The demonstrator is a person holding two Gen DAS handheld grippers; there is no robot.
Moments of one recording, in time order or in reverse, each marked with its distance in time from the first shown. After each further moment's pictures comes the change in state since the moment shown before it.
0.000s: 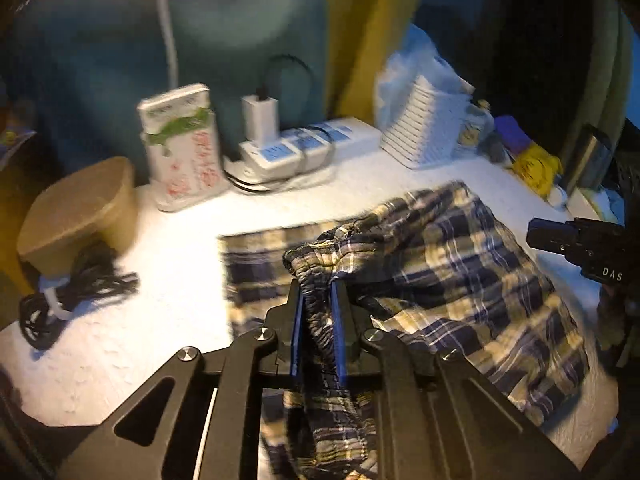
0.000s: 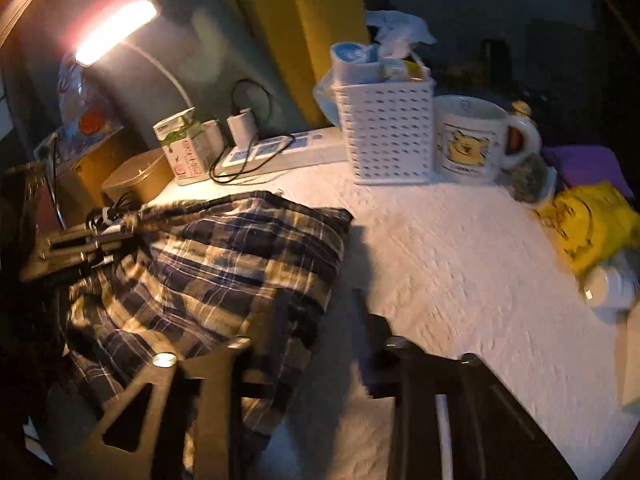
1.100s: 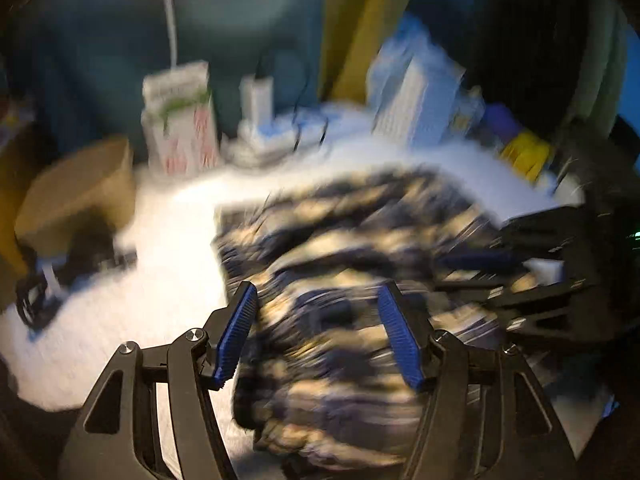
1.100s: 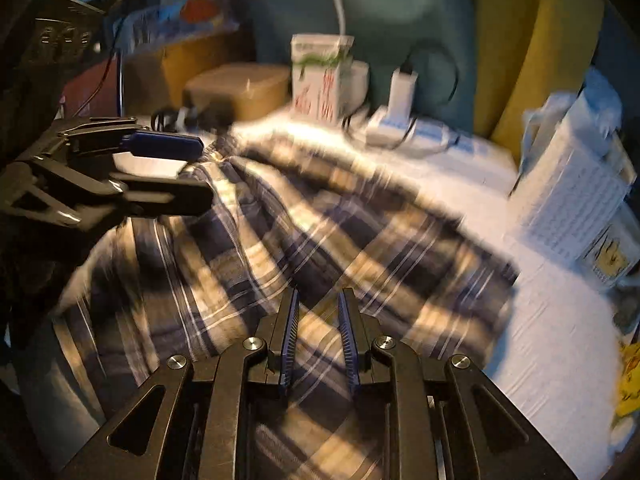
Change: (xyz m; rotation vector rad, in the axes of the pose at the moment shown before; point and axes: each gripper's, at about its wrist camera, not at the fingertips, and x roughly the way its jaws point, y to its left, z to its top) left arm -0.002 0.003 -0.015 0.004 0.076 -0.018; right arm 0.064 0.107 0.003 -0.403 0.169 0.130
